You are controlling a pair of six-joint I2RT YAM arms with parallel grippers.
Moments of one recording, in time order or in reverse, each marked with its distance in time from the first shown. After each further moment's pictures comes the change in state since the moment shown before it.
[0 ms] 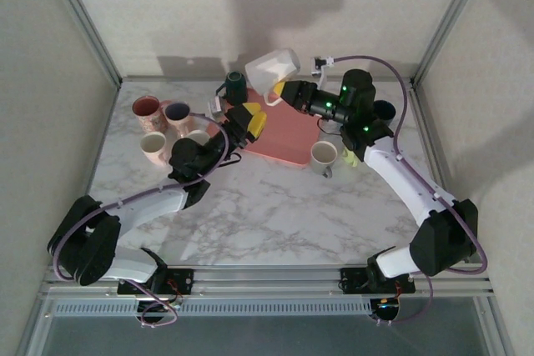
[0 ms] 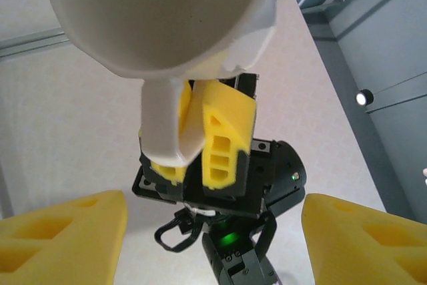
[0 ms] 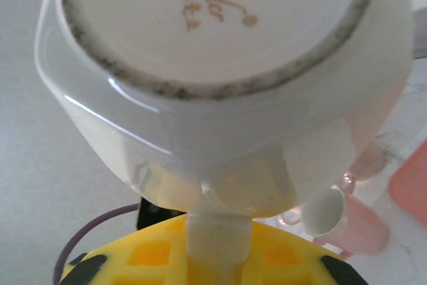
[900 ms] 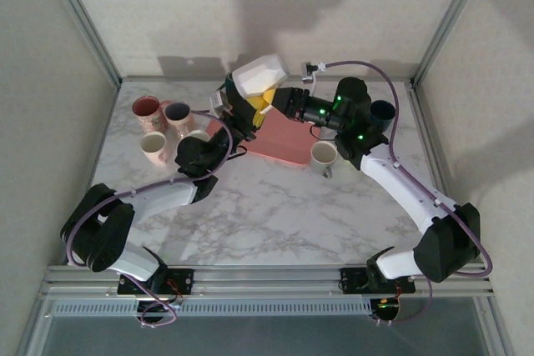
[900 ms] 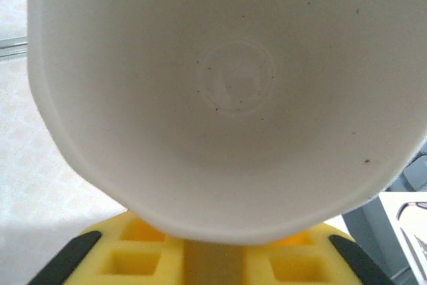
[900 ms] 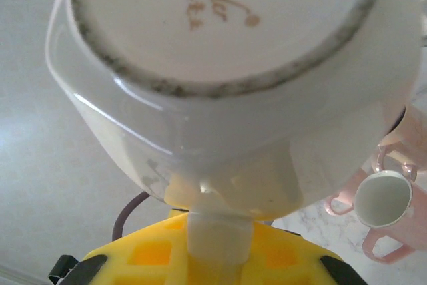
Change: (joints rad) left arm -0.013 0.098 0.055 0.155 -0.063 -0.072; right arm 0.080 -0.033 -0.040 0.086 -0.009 0.074
